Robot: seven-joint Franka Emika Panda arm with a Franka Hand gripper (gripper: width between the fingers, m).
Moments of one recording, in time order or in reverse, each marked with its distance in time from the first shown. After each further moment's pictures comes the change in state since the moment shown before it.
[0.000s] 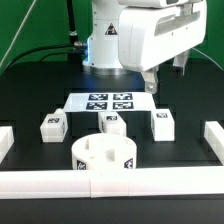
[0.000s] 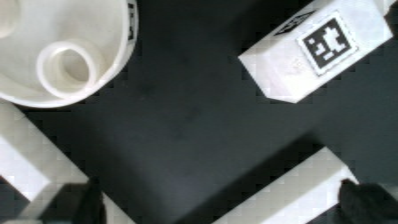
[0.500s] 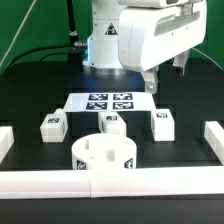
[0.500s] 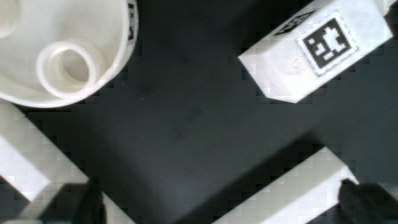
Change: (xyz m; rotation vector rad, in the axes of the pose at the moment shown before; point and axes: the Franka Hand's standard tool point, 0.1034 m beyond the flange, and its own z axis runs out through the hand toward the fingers) arm 0.000 0.000 0.000 0.000 0.000 0.000
